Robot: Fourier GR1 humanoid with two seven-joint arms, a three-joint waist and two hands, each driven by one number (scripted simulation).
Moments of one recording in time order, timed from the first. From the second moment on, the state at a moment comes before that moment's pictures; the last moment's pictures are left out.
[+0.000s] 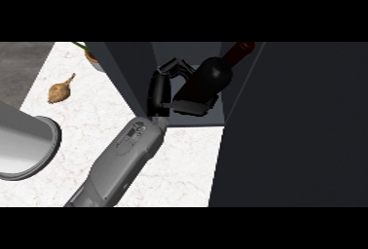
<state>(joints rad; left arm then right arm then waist) -0.76 0.00 -0.35 -0.91 0.31 0.56 -0.38 -0.53 -0.24 -0.06 -2.45 -0.15 -0.10 0.96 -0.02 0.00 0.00</state>
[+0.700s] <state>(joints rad) -0.84 0.00 -0.39 -0.58 0.42 0.58 -0.59 -0.57 -0.23 -0.04 -2.44 -0.15 -0.09 0.96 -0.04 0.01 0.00</state>
